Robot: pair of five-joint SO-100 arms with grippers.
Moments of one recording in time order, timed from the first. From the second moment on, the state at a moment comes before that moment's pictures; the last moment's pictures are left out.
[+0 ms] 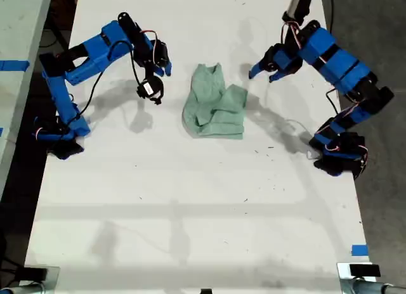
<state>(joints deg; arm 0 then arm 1) -43.2 83.8 70.0 83.5 31.6 48.4 107.1 82.7 96.0 -34.6</state>
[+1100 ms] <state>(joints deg) -30.8 203.5 186.0 51.0 11.6 10.1 200.7 164.9 85.5 -8.2</state>
